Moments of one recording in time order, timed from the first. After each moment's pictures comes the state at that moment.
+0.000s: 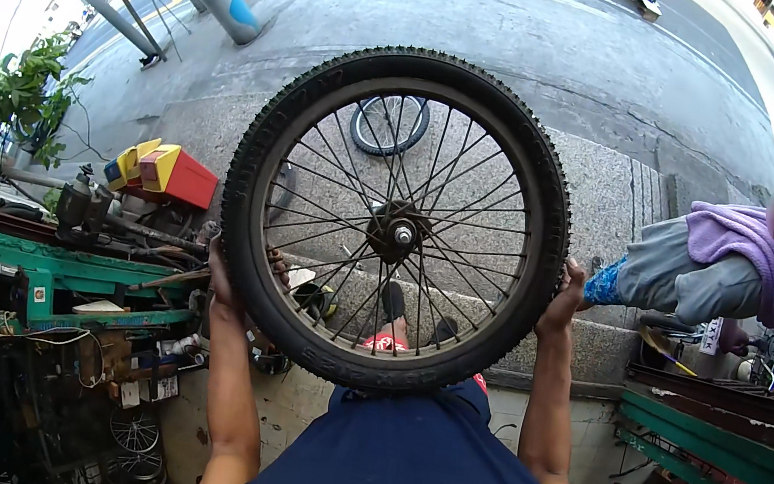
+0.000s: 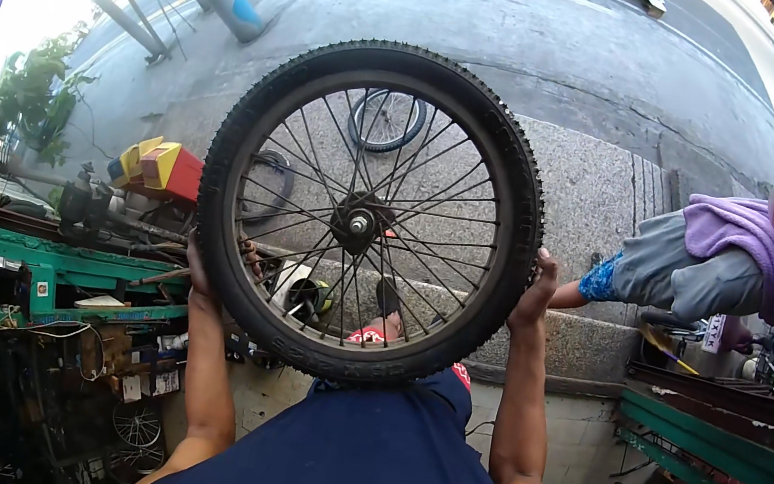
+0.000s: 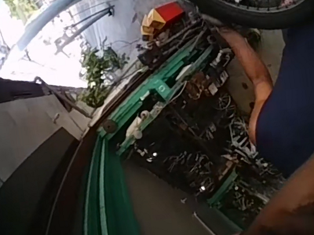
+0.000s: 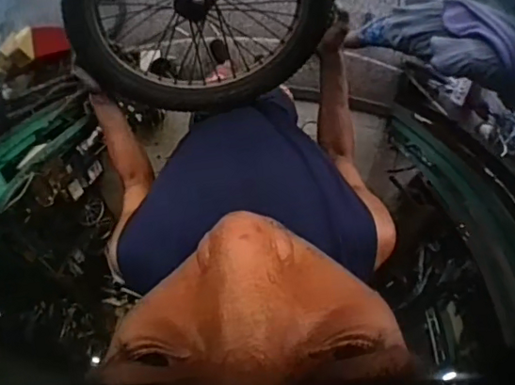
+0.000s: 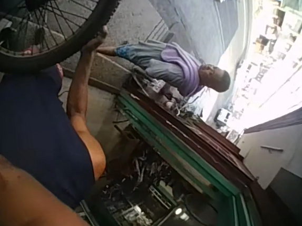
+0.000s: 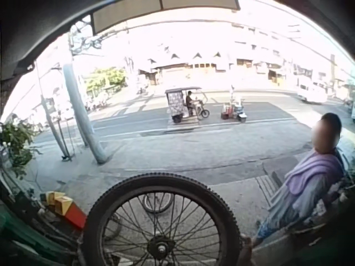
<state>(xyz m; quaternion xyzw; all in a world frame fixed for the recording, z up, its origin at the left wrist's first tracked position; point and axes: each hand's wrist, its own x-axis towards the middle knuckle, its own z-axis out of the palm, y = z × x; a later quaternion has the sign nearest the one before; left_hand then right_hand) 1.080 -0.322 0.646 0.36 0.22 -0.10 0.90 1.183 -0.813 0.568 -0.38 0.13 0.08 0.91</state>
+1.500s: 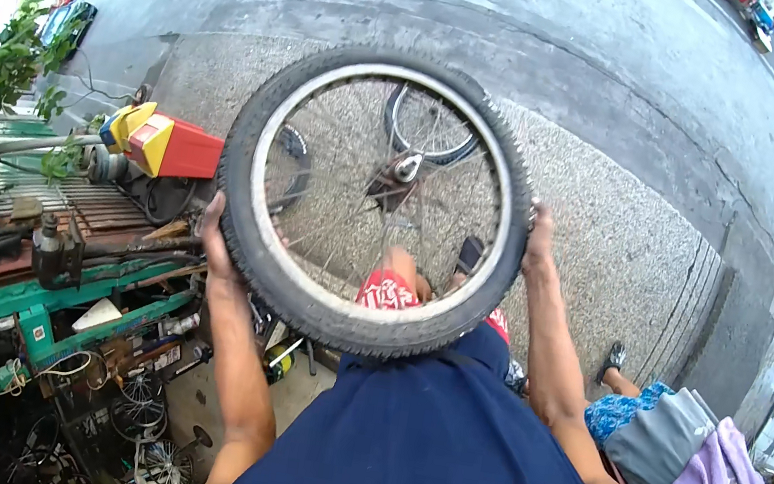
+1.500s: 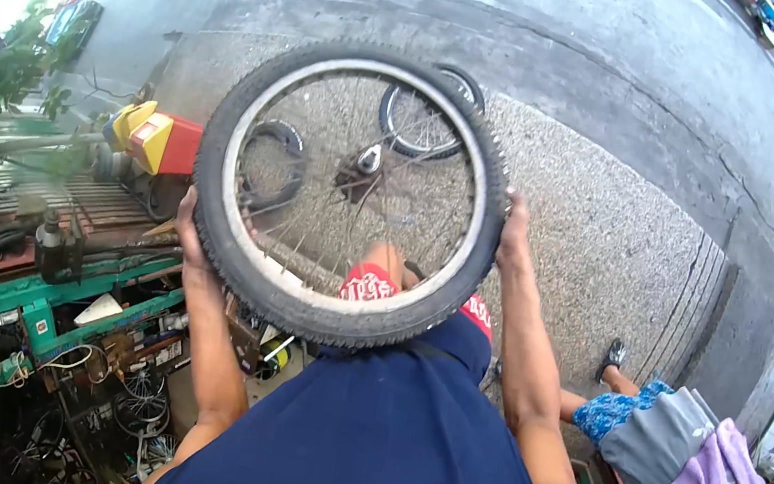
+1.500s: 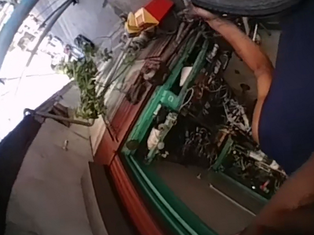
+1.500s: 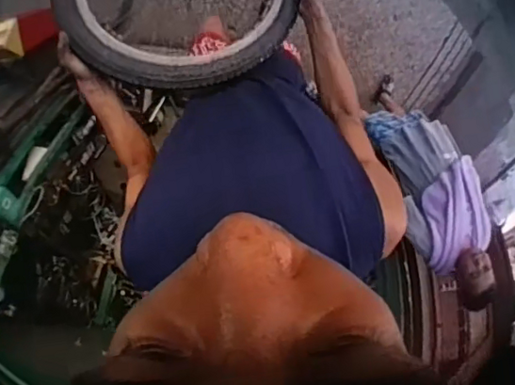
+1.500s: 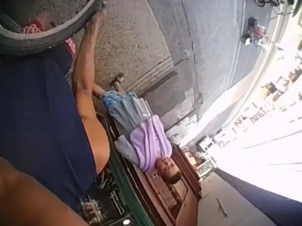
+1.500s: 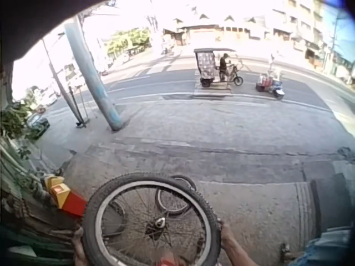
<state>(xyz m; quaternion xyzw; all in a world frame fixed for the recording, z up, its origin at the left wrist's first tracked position) 1.547 -0.188 0.508 0.47 0.33 0.08 0.82 1.753 -0.571 0.318 -0.50 0.27 0.35 0.75</state>
